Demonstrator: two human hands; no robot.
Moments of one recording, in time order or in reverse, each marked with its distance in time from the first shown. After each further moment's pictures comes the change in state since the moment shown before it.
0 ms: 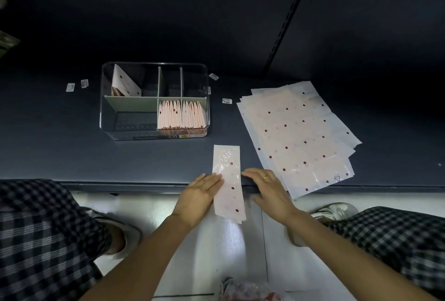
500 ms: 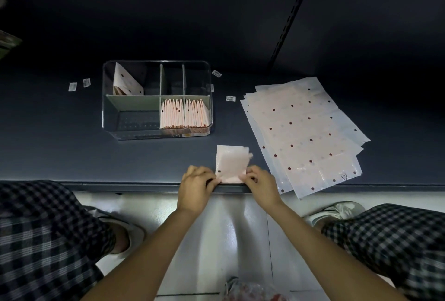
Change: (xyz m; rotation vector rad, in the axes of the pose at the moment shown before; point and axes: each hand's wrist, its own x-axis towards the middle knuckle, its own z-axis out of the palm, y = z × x) left_hand 0.011 -0.009 0.005 -0.390 0.076 -0.520; right_hand 0.031 -0.027 0.021 0.518 0.176 0.349
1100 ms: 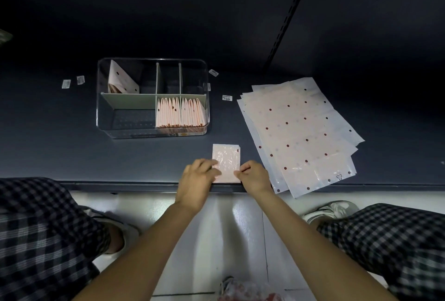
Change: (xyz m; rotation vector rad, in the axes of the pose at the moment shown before) left_hand 0.011 0.006 0.001 0.257 -0.014 0.232; right_hand 0.015 -0.024 0.001 -0.093 0.001 0.259
